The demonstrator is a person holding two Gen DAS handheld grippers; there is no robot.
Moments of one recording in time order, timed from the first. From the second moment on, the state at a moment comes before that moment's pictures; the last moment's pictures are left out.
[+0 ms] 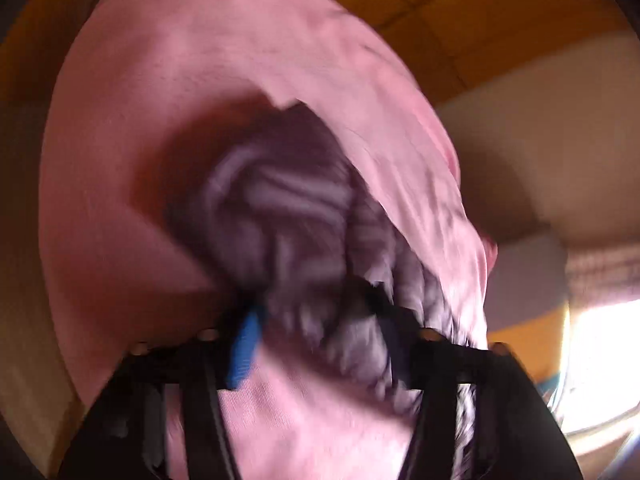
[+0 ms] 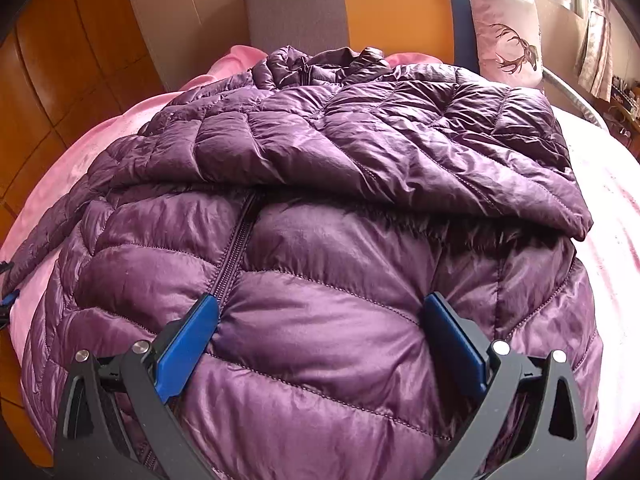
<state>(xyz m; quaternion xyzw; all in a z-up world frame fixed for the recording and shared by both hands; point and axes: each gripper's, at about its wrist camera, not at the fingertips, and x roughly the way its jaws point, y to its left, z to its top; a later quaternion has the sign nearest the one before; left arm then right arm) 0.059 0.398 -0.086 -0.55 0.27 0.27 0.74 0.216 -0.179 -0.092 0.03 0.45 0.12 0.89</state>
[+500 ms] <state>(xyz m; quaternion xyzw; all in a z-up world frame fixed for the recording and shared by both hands) 0.140 0.255 0.032 -0.32 0.26 -0.01 0.91 0.215 -0.178 -0.093 0.02 0.45 0.11 0.89</state>
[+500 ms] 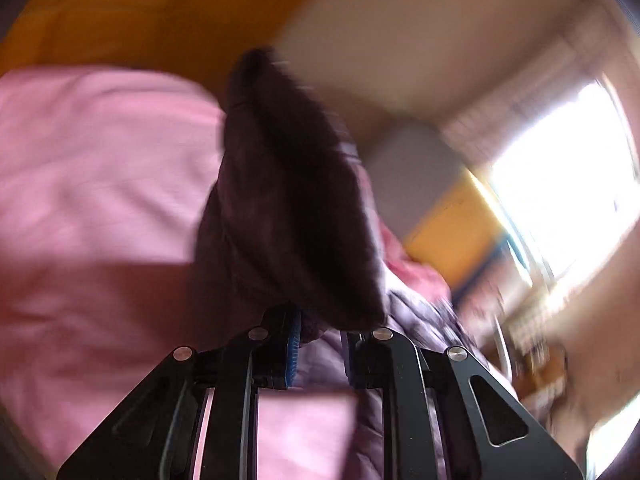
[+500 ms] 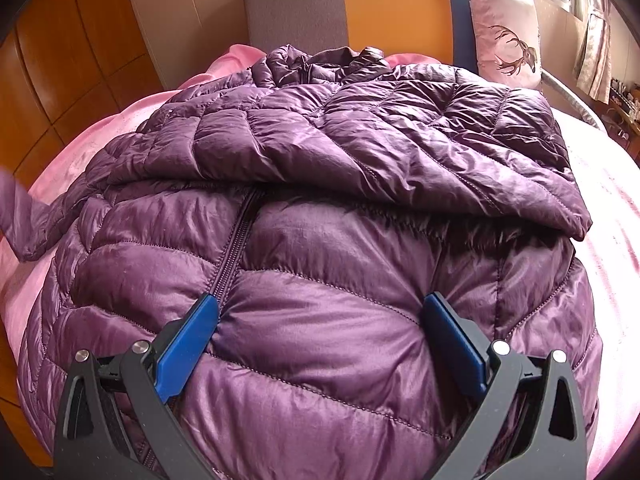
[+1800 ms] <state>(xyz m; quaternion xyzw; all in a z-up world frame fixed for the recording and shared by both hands) 0.142 0.100 -0.051 -0.20 0.40 -0.09 0.89 0.281 -0.059 0.006 0.09 0.44 0.27 0.85</state>
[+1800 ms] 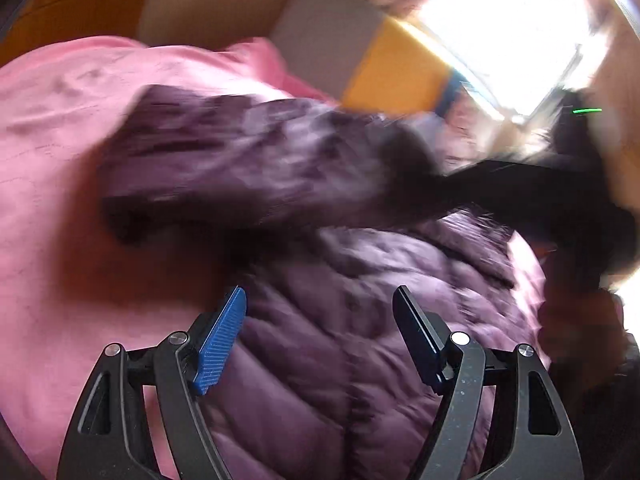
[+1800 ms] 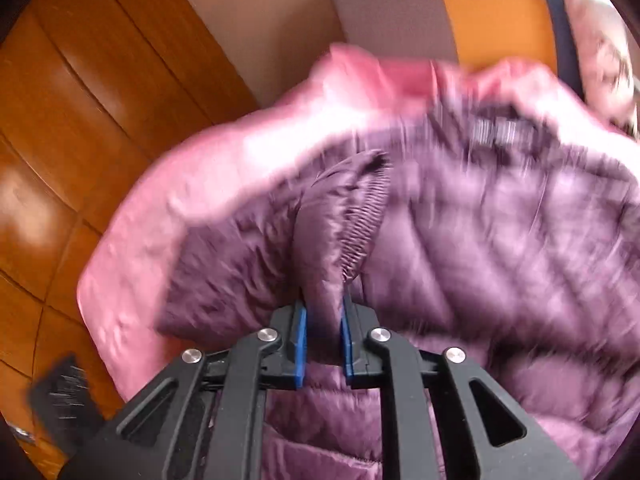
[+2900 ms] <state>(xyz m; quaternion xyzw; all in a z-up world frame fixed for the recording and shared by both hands) 0.251 0.100 -0.068 -0.11 0.47 0.07 0.87 0.286 -0.323 -0.057 0.24 0.45 -0.01 0.86</state>
